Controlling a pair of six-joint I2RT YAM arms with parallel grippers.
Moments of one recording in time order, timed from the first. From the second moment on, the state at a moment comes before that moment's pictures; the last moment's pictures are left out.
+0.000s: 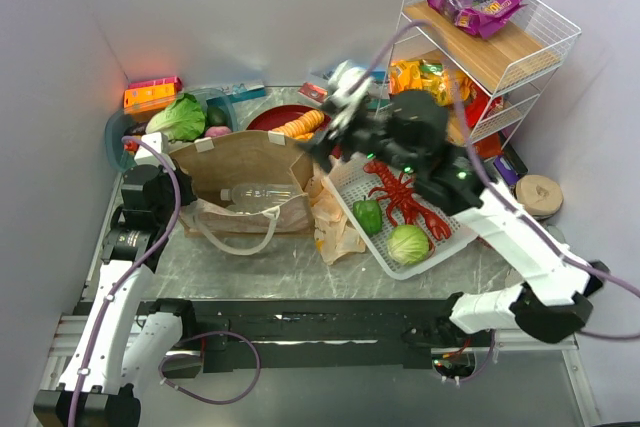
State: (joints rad) left arm -0.07 0.74 0.76 -0.37 -0.07 -0.28; right arm 0.90 1.32 1.66 -0.45 -0.16 -0.22
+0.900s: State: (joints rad) left arm -0.07 0.74 0.76 -0.37 -0.07 -0.28; right arm 0.05 1.67 2.20 -0.52 0.22 -0.06
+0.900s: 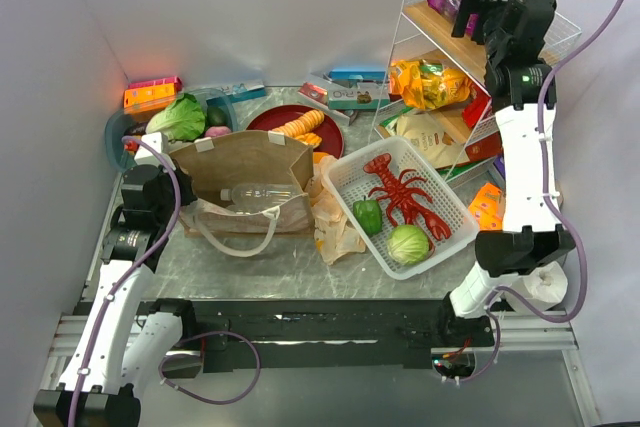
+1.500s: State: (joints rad) left arm -0.07 0.75 0.76 -0.36 -0.07 -0.28; right arm 0.02 1.80 2.24 -0.55 0.28 -0.04
